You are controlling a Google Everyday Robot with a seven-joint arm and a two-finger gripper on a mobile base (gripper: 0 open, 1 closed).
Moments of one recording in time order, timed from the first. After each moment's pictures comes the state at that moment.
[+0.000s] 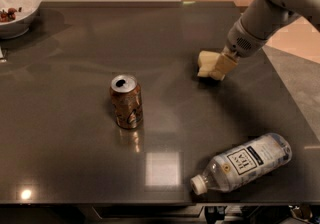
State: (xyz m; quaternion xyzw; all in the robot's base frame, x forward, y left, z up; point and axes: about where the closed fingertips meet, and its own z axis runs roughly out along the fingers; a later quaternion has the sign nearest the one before) arm 0.614 -0.174 0.856 -0.49 0.85 0.07 0.19
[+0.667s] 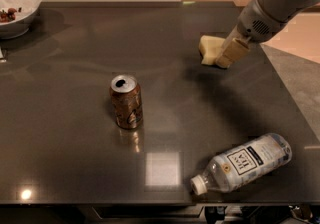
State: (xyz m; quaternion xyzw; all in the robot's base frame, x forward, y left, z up) arm 0.589 -0.172 0.916 -0.52 0.82 0.07 0.23
